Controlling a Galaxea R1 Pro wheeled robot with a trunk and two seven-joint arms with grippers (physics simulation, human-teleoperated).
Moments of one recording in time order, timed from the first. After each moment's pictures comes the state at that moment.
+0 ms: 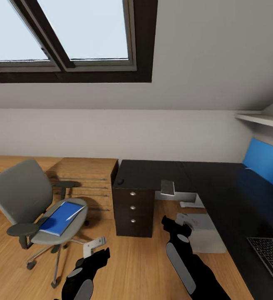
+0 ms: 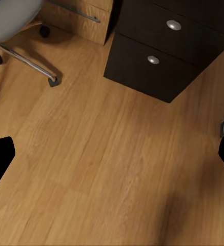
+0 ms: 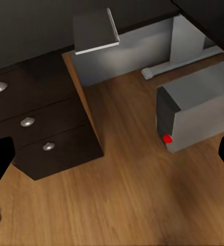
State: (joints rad) left arm -0.11 0.00 -0.36 -1.45 0.63 0.45 0.67; right arm -0.39 0.07 0.35 -1.19 -0.51 0.24 -0.71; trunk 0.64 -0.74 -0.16
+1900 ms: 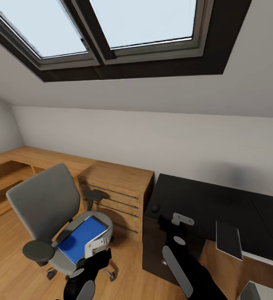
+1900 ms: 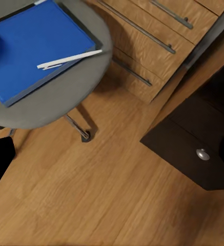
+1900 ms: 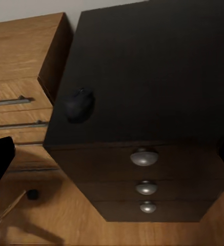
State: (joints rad) left arm -0.11 0.00 -0.38 -1.45 0.62 0.45 0.68; right arm -0.39 0.07 0.41 -1.18 -0.51 0.19 -0.71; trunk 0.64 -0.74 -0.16
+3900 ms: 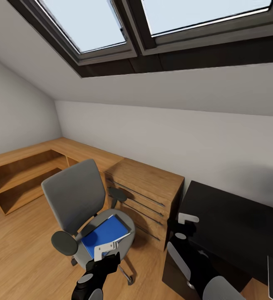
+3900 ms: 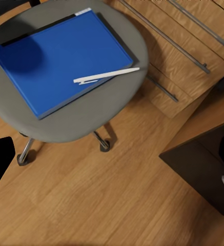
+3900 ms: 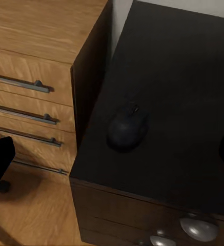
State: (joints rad) left arm -0.11 0.00 -0.49 -1.45 0.62 0.44 0.68; right arm -0.54 0.03 0.42 -0.81 -0.41 0.11 -0.70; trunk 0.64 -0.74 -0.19
